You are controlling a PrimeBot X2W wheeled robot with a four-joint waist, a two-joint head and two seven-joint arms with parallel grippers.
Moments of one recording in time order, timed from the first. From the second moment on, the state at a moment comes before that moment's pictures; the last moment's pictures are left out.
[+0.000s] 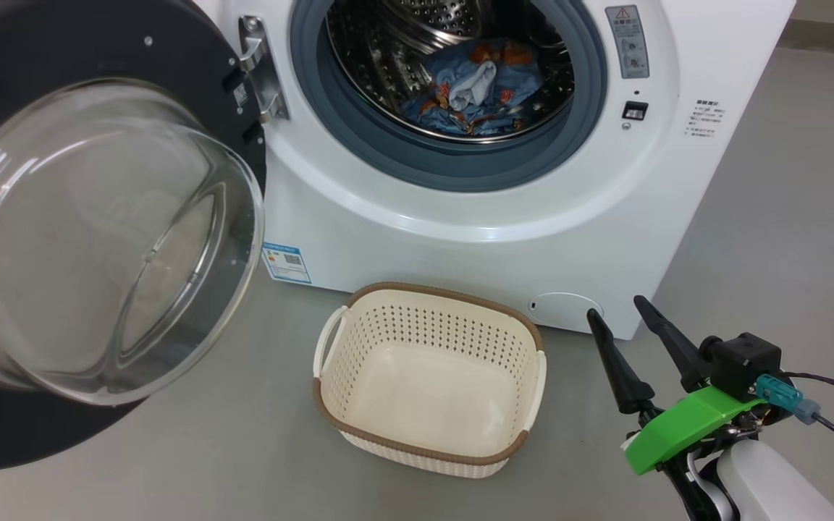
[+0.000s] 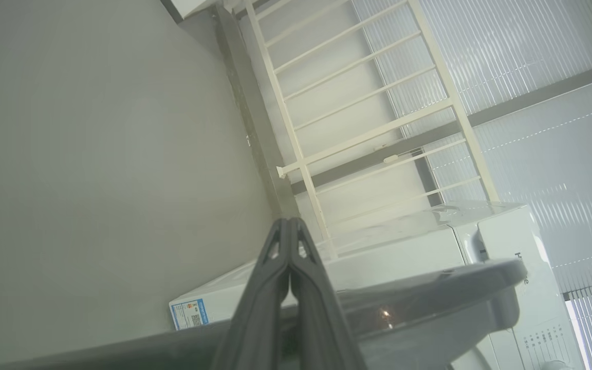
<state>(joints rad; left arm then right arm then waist) -0.68 0.56 0.44 0.92 -1.34 -0.12 0.39 -0.28 -0.21 0.35 0.40 0.48 0.13 -0.25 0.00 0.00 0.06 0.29</state>
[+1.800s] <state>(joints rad) -0.32 0.29 0.20 -0.02 -1.55 0.33 1.10 -0.20 -0.15 0.29 0.39 0.49 0.13 -0.25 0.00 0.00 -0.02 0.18</state>
